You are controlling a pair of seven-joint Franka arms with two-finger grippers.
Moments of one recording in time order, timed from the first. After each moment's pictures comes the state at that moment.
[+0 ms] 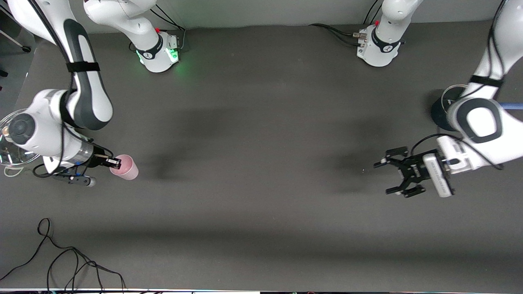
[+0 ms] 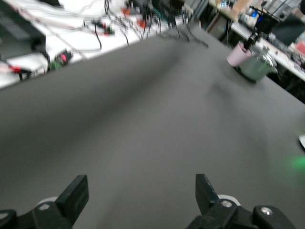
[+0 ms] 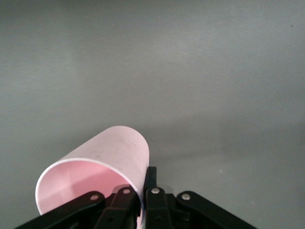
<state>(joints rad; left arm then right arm) 0.89 0.50 -0.95 -1.90 -0.67 2.22 1.27 0.39 0.27 -0.46 -2.06 0.16 2.28 0.08</state>
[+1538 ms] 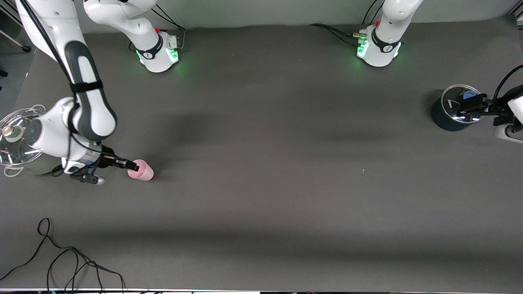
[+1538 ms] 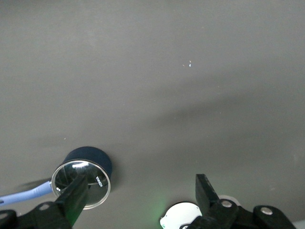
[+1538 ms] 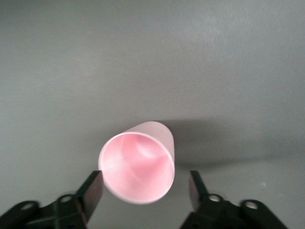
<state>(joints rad) 0.89 0.22 -0.98 -1.43 0.16 1.36 0.14 0.38 0.29 -0.48 -2.10 0.47 2.30 -0.17</state>
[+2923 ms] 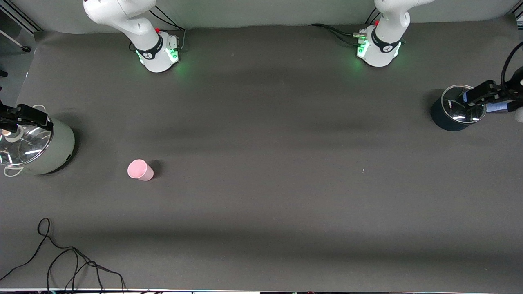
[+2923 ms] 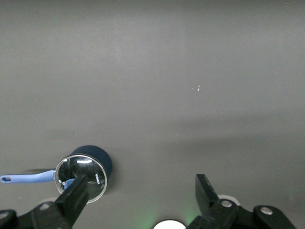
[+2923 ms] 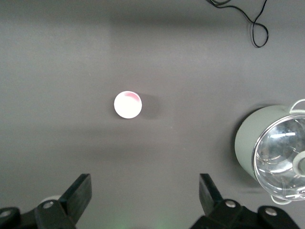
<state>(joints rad) 0.11 0.03 -0.14 -1.46 0.04 1.43 0.06 0.38 0.11 -0.52 -1.44 0.04 1.47 -0.14</state>
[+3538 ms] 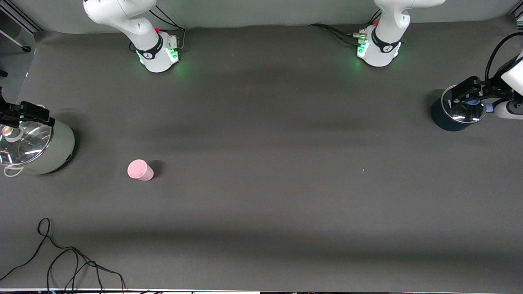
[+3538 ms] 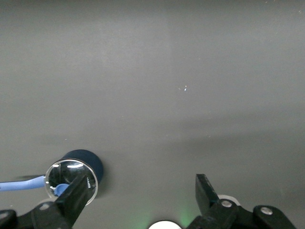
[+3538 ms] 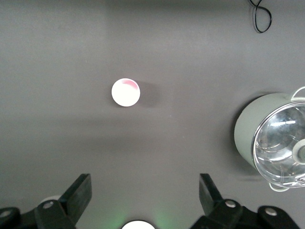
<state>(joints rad) -0.03 0.03 -0.03 -1.46 0.01 1.43 0.04 0.38 0.11 -0.52 -1.44 0.03 1.43 -0.14</state>
